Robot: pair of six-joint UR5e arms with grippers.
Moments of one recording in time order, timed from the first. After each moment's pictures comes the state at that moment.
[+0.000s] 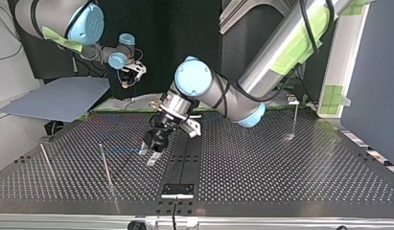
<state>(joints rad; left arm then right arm) -0.57 -1.99 -1.34 -2.63 -1.58 -2.20 1.81 -0.36 1.54 -0.75 1.71 1.68</state>
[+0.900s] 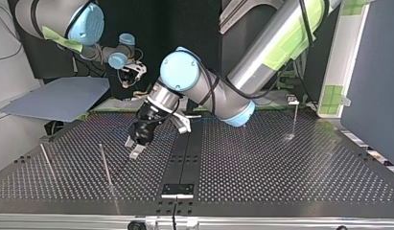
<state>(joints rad) -0.63 -1.99 -1.28 -2.75 -1.58 -2.08 1.81 -0.36 1.54 -0.74 1.71 1.68</state>
